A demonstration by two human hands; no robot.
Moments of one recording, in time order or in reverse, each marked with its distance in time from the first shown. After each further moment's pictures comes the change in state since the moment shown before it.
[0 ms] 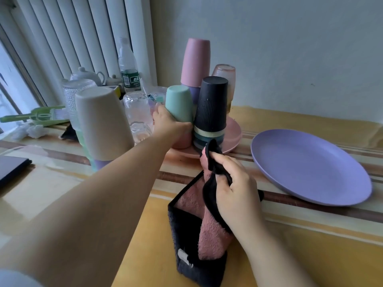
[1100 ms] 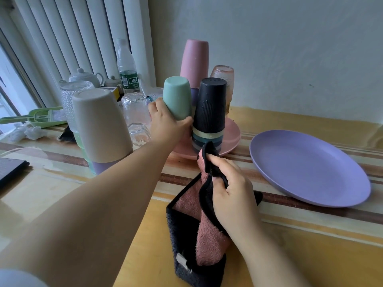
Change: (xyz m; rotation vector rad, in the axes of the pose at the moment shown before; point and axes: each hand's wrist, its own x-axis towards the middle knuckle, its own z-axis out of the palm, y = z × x) left_hand -0.001 0.002 0.005 0.056 0.187 0.244; right_hand -0.003 -0.001 0.001 0.019 -0.039 0.013
